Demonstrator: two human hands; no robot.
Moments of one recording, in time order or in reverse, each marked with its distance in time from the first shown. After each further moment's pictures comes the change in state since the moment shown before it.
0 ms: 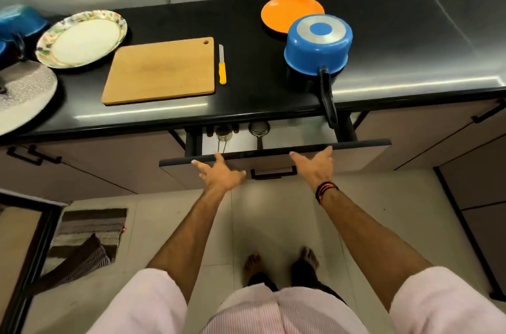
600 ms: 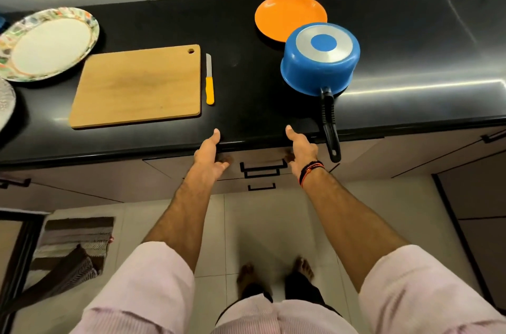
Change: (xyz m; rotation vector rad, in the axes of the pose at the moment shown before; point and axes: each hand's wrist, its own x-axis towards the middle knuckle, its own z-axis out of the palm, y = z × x) left_hand 0.104 0.087 -0.035 -1.366 -0.116 -0.325; right_hand 0.104 -0.087 0.033 0.801 -0.033 0.328
